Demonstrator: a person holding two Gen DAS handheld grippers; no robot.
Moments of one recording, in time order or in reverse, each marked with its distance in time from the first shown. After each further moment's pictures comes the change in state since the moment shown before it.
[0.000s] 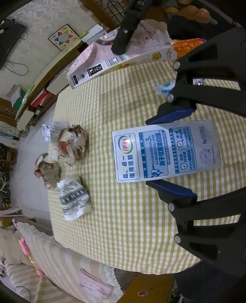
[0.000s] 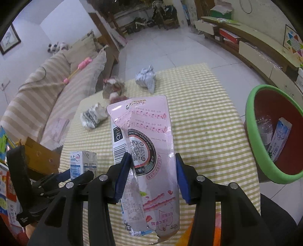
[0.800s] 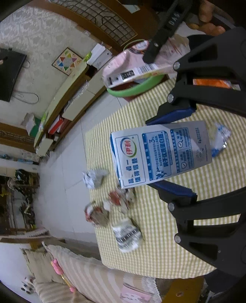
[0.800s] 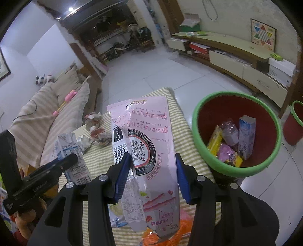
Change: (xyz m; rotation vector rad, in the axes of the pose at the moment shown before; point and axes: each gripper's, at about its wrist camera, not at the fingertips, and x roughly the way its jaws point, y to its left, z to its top) left arm -0.036 -0.093 0.054 0.135 -0.157 -0.110; right arm -0.081 -0.072 -0.010 0.152 -0.168 -0.081
